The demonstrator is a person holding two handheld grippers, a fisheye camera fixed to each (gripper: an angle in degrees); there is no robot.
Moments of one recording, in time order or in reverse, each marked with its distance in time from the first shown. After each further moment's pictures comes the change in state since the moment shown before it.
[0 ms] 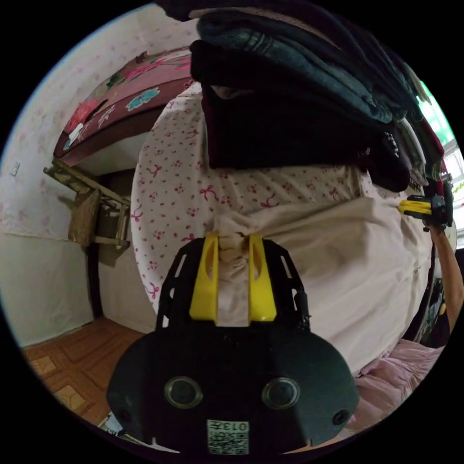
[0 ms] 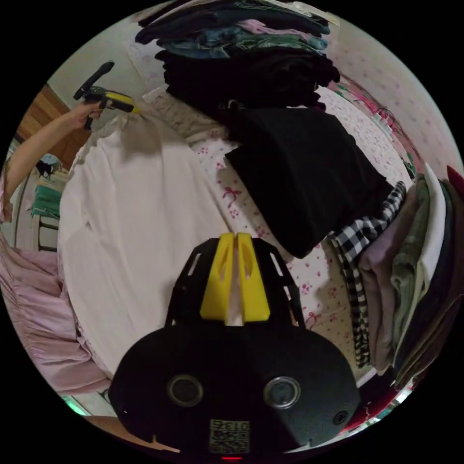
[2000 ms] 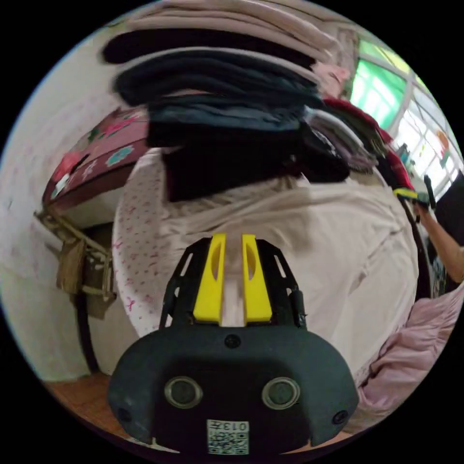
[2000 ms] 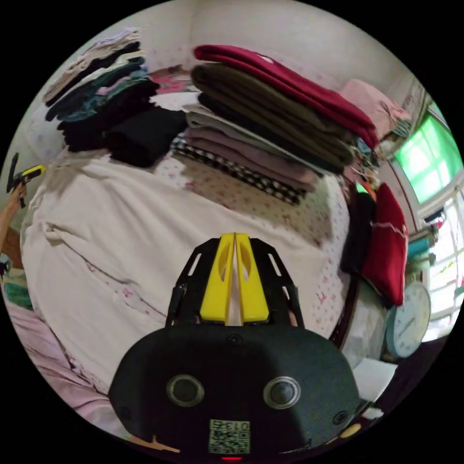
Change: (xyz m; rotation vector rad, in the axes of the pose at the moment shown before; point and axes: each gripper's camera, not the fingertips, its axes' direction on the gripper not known) left arm 0.088 0.039 -0.067 0.309 0.095 0.195; right arm 0.056 0.343 -0.055 0.118 0.367 0.608
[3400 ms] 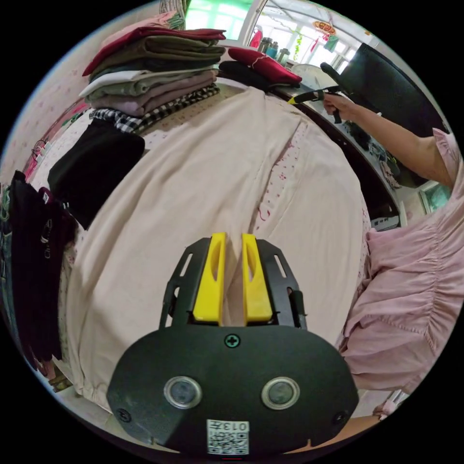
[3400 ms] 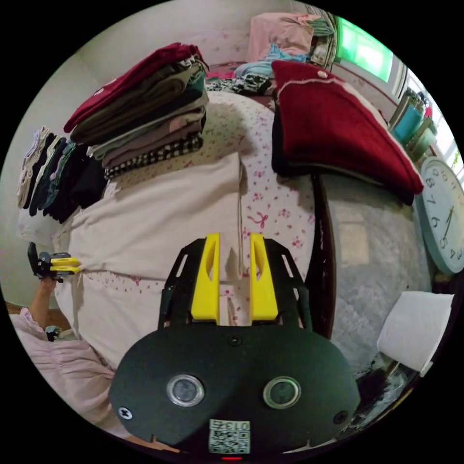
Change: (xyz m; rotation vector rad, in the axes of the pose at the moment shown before) left arm 0.436 -0.207 0.135 -0.264 0.383 0.693; right arm 0.343 0.328 0.119 -0.089 -0.164 0.462
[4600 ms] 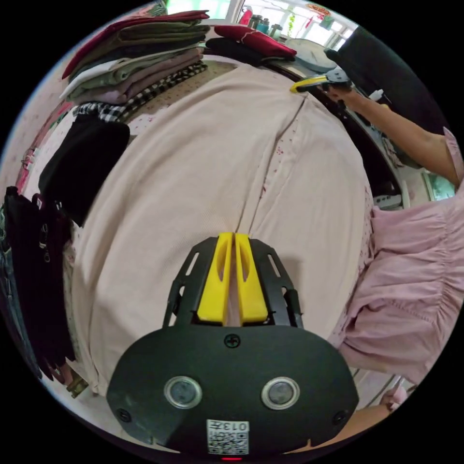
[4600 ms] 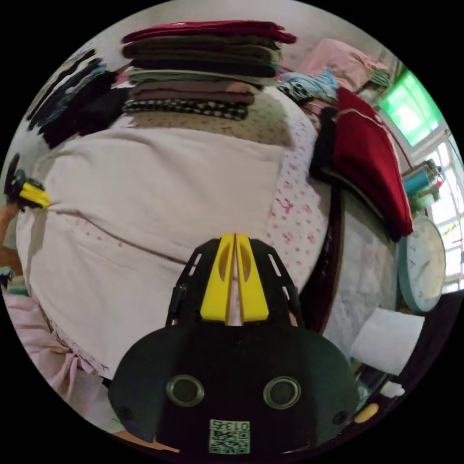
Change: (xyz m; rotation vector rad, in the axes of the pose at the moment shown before) left arm -0.015 -0.031 0.045 -0.156 -0.010 0.056; right arm -0.116 0.015 0.047 -0.027 0.134 -0.358
